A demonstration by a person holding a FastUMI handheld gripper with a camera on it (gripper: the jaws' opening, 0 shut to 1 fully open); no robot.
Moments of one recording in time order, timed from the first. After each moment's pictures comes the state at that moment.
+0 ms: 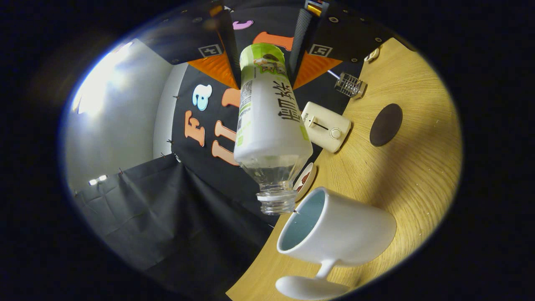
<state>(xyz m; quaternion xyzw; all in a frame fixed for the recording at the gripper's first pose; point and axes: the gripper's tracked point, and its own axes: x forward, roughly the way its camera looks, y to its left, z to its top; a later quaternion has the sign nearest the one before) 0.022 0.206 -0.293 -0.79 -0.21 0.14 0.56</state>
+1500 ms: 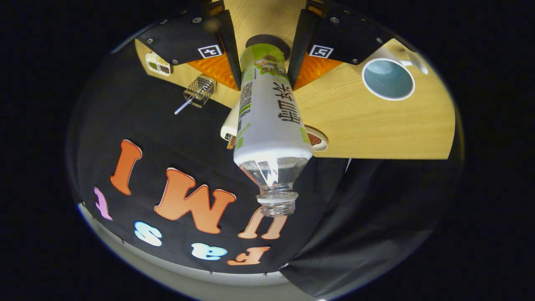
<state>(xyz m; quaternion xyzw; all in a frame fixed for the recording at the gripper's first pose) 0.058 0.195 -0.374 -0.13 0.18 0.24 0.94</state>
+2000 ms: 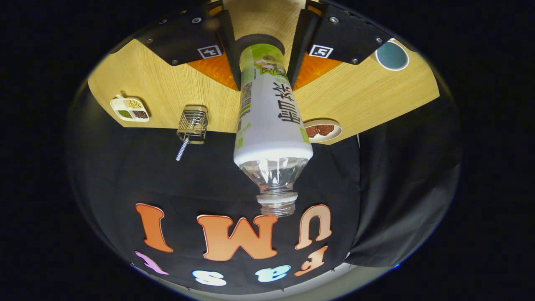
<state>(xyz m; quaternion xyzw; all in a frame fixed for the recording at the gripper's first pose) 0.080 0.169 -0.414 0.03 0.27 0.19 0.94</state>
